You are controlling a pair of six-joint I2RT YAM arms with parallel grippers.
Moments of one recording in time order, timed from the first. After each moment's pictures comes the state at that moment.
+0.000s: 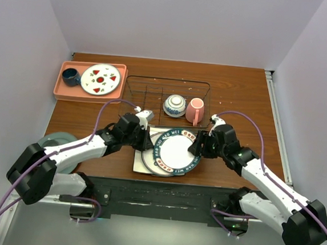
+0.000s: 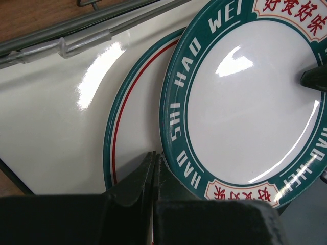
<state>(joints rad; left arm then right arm) -0.69 1.25 0.61 -0.09 0.21 -0.50 0.55 0.95 0.58 -0.38 -0.11 0.58</state>
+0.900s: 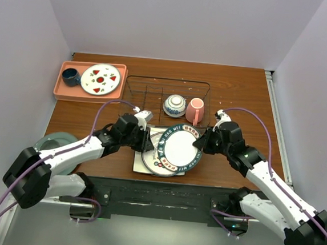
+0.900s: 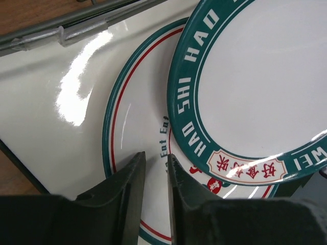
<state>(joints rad) -0.69 1.21 0.61 -0.13 0.21 -0.49 0.55 0.88 0.64 -0.41 -0.10 0.65</state>
